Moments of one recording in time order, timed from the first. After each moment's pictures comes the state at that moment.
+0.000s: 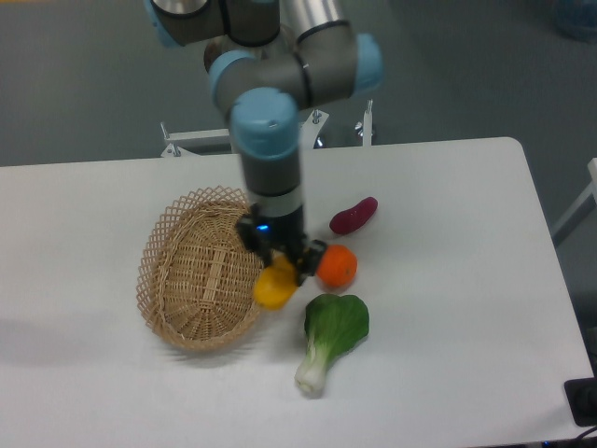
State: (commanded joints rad) arm 2.48 -1.77 -1.74 -1.02 1.49 1.01
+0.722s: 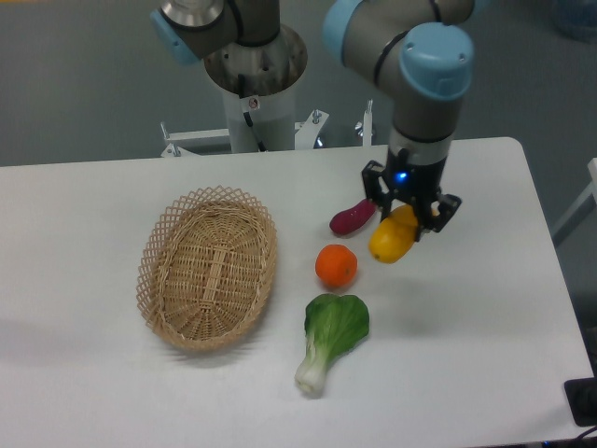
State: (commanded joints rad) arm 2.71 -1.77 -1.65 -1.16 1.49 1.38
